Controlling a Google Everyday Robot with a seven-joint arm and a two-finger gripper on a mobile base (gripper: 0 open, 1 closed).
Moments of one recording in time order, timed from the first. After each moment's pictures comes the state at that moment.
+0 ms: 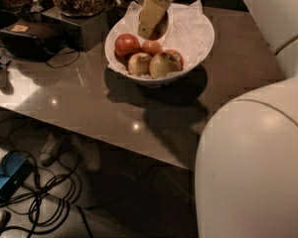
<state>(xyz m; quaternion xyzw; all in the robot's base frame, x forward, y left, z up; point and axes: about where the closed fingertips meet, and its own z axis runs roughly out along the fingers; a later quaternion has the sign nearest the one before) 0.665 -0.021 0.994 -0.54 0.81 0.05 0.20</state>
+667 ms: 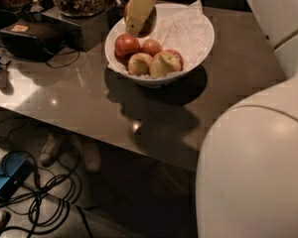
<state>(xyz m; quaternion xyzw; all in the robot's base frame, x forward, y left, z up) 0.626 0.011 1.019 -0.61 0.77 0.07 0.20</state>
